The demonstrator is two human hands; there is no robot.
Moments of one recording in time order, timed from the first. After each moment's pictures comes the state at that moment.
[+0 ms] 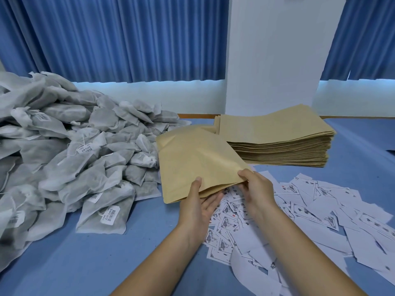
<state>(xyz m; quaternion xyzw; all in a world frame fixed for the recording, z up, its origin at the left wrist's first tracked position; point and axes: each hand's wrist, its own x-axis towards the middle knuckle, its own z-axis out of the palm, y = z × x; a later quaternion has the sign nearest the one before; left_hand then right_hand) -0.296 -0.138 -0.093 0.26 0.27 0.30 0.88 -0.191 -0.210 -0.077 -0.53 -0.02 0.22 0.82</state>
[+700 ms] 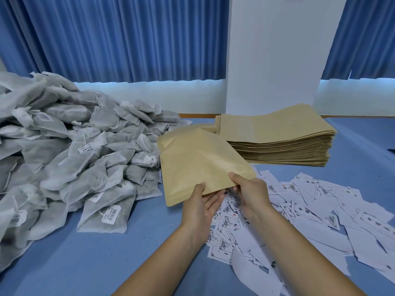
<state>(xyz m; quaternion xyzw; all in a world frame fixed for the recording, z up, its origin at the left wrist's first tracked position) -0.295 -0.140 -0.096 0.28 0.27 0.28 0.88 -0.195 -0.203 -0.088 -0.60 -0.04 0.25 0.76</state>
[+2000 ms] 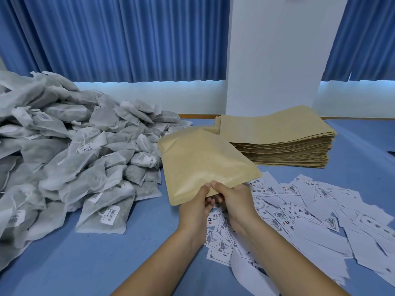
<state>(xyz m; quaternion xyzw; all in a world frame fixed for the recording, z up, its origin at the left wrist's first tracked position) -0.296 -0.143 -0.098 0.34 0.33 0.33 0.82 -0.224 -0.189 -0.103 -0.57 -0.14 0.26 0.77</state>
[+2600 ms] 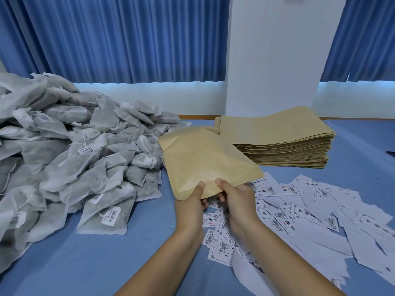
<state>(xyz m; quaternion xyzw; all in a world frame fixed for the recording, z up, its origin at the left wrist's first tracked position) -0.300 -0.137 -0.095 0.38 0.35 0.40 0.76 -0.224 -0.190 -0.100 -0.57 -0.11 0.23 0.78</state>
